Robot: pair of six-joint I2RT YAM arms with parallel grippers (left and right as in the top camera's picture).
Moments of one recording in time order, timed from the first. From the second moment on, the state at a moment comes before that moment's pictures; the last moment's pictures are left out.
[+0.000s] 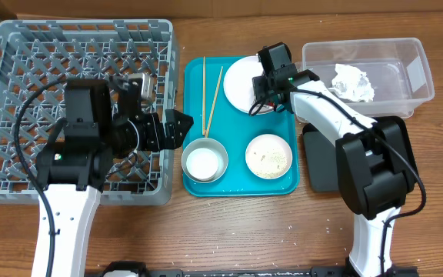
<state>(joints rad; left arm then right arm) -0.04 1.20 1.23 -0.91 0.56 -0.22 0.39 2.13 1.55 -0.44 0.12 0.21</state>
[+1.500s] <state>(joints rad) -0.06 0.70 1.49 -1.16 0.57 -0.17 0.40 1.98 1.62 -0.53 -0.07 0.31</state>
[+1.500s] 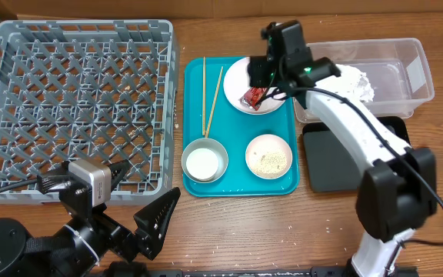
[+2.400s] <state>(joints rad) -0.06 0.70 1.49 -1.18 0.57 -0.17 0.29 1.92 1.61 -0.63 -0.02 0.48</state>
